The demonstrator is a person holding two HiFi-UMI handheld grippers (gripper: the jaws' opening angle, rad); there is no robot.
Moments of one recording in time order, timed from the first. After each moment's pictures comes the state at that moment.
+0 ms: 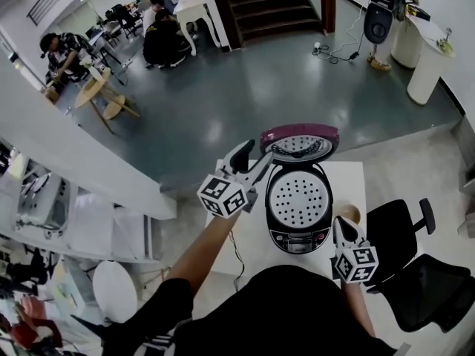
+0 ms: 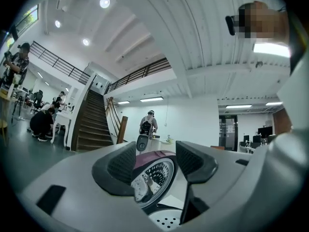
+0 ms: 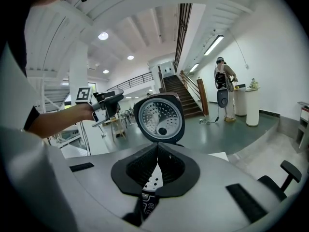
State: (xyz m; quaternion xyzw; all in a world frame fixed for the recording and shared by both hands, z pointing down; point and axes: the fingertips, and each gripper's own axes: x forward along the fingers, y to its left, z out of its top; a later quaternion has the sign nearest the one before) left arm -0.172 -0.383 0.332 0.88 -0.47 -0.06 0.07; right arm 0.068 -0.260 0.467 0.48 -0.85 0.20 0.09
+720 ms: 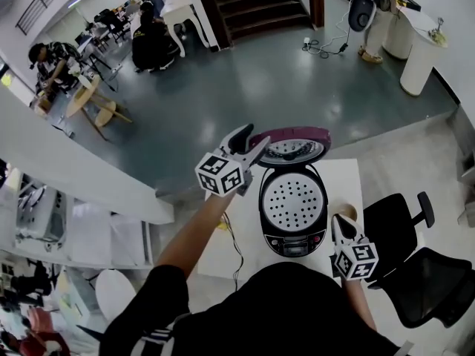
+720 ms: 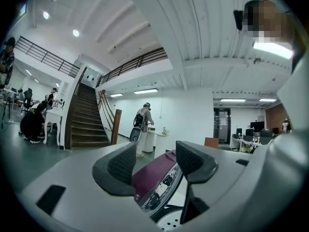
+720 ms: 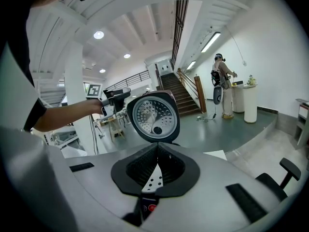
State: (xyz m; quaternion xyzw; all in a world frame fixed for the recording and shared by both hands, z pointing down) left arm -0.154 -0.457 0.339 0.90 -0.43 -0.02 0.08; right arm 0.080 -0.280 0.475 0.49 -0.84 0.22 0.10
